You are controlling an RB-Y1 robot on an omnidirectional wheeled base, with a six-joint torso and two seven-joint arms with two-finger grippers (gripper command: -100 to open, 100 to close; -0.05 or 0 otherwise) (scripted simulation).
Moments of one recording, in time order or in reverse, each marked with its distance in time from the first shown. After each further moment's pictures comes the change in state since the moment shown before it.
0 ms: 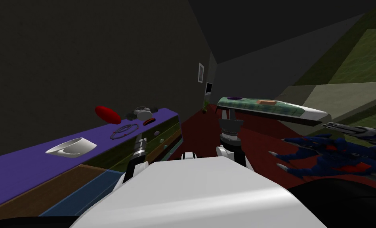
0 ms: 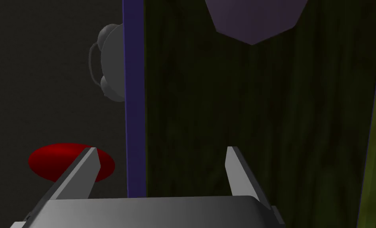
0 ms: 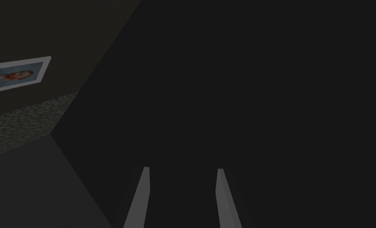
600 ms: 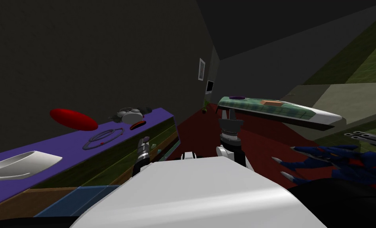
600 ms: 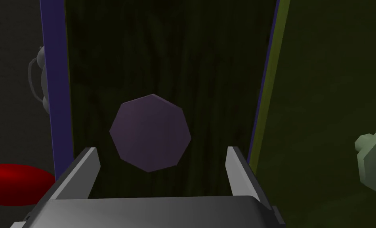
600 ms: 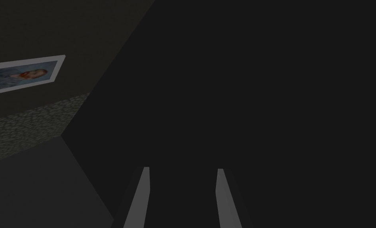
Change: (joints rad) left arm -0.012 -0.138 0.031 0.075 0.026 0.002 0.006; right arm 0.000 0.000 0.000 0.000 0.000 0.000 0.000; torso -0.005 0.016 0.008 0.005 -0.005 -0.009
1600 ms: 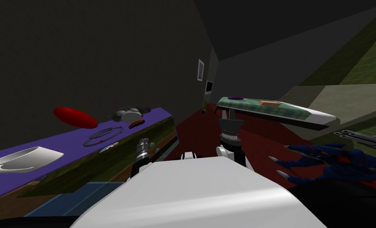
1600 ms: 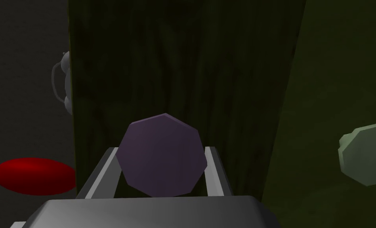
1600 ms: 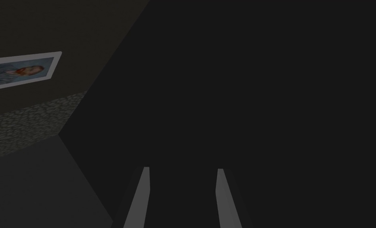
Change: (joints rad) left arm 0.014 -0.001 0.001 -0.049 0.003 0.023 0.000; right arm 0.000 0.000 0.000 0.000 0.000 0.000 0.000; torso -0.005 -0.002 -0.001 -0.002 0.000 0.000
